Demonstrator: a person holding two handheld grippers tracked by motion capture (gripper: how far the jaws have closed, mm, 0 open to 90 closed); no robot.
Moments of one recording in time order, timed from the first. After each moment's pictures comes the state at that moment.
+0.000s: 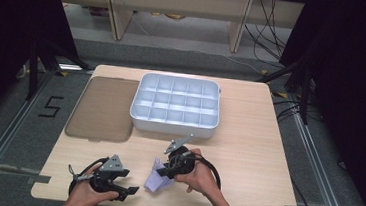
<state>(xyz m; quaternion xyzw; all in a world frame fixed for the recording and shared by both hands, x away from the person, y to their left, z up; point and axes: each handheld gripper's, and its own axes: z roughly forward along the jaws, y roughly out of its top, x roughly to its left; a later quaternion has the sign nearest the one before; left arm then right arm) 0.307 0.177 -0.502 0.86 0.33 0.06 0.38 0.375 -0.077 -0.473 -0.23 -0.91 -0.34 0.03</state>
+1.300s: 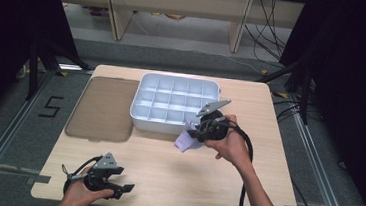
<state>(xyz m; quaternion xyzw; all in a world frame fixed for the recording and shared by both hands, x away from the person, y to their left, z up) 0.308 0.189 -0.501 0.85 0.35 0.05 0.38 0.421 -0.141 -0.374 -0.28 -0.89 -0.34 -0.10</state>
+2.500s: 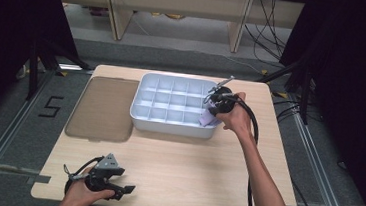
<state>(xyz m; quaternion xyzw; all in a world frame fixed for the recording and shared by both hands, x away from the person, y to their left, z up) 0.310 0.188 -0.504 0.86 0.35 0.05 0.38 0.515 -0.169 -0.383 -0.36 -0.89 -0.22 -0.18</state>
